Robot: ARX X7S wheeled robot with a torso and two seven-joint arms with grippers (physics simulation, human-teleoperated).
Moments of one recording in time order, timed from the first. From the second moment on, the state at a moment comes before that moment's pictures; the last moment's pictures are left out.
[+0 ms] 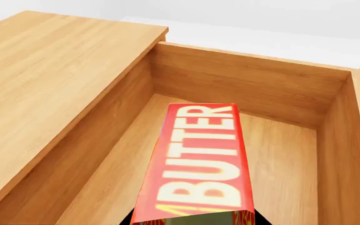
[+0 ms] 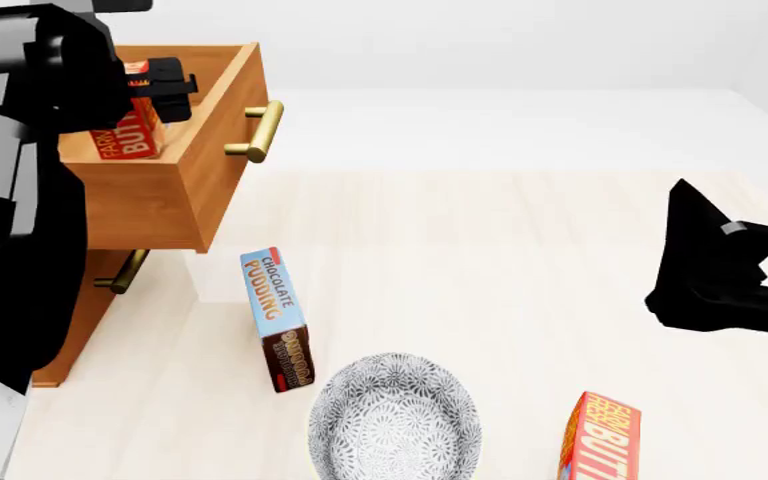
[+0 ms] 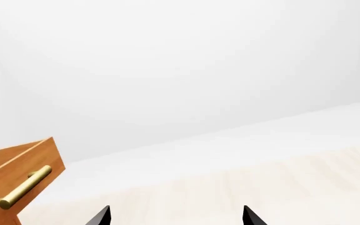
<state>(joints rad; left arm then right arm) -1.77 -0.17 -0.01 -1.31 0.00 -0.89 -0.26 0.98 1.55 -1.00 -0.97 1.61 -0.25 0.95</state>
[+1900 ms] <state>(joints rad) -1.57 -0.11 0.31 -0.23 -1.52 -1.51 -0.93 0.88 1.57 -1.05 -0.98 1.50 -0.38 0.95</state>
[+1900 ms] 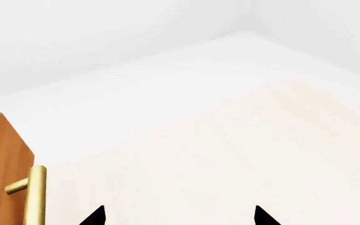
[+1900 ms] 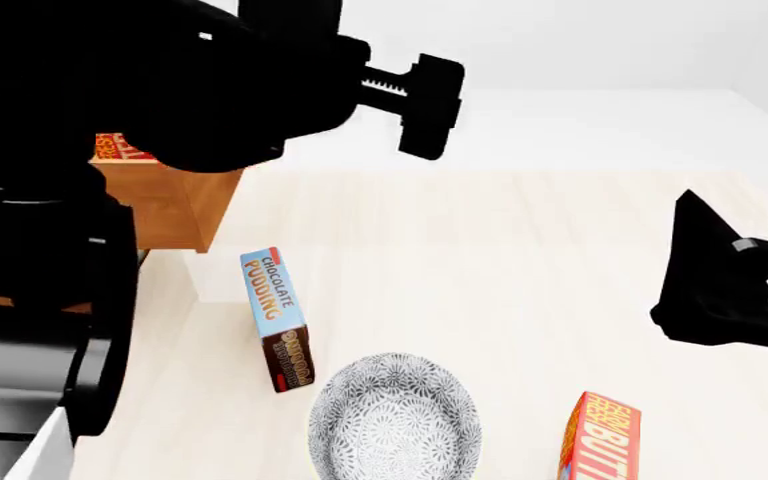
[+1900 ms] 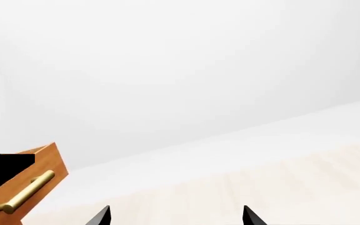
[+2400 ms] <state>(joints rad) -1.43 -0.16 0.42 -0.15 -1.68 -1.46 -1.04 0.86 1.57 -1.06 -0.98 1.47 -0.41 0.95</state>
